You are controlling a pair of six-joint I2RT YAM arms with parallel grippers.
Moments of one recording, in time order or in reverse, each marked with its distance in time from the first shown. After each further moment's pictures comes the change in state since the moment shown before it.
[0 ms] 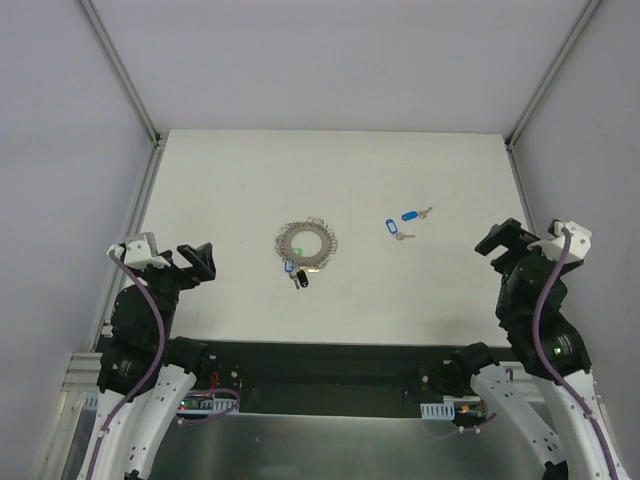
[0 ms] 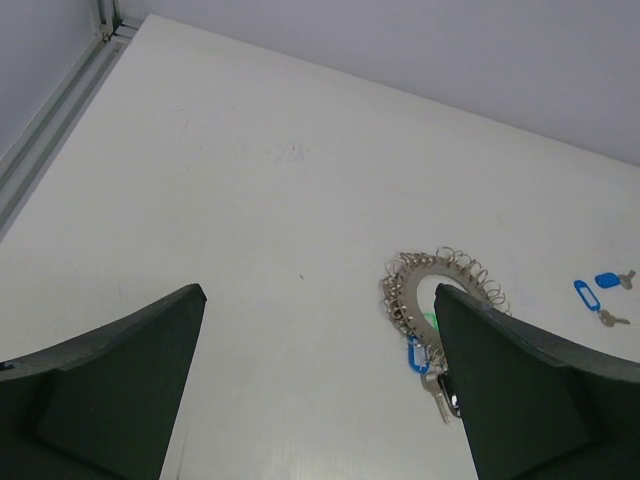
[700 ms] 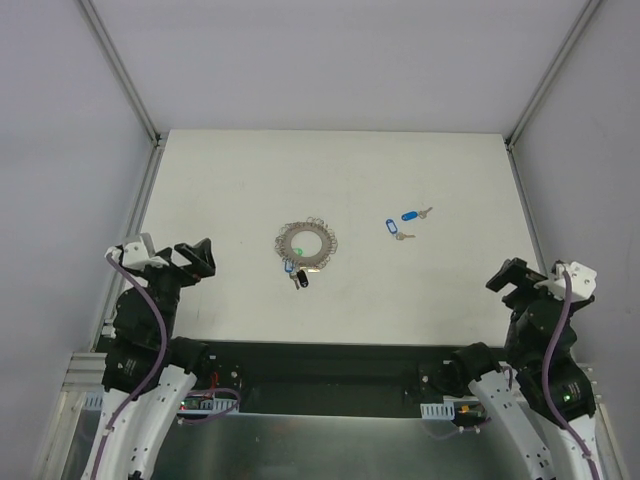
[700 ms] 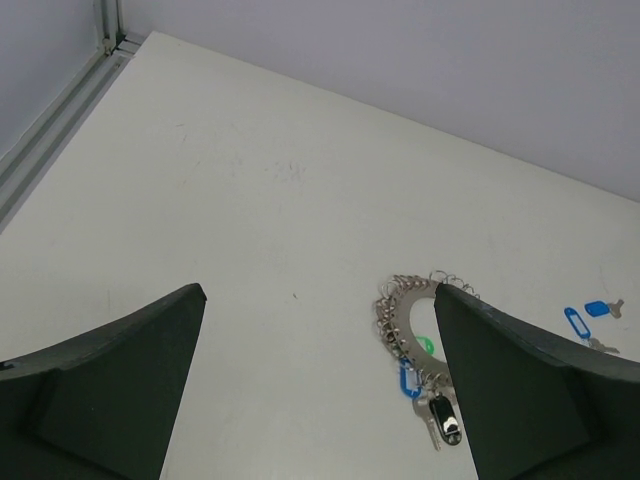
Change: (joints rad) left arm 0.013 -0.050 -0.047 0.080 -0.026 -0.037; right arm 0.000 -0.340 -0.120 -0.200 0.073 -0.138
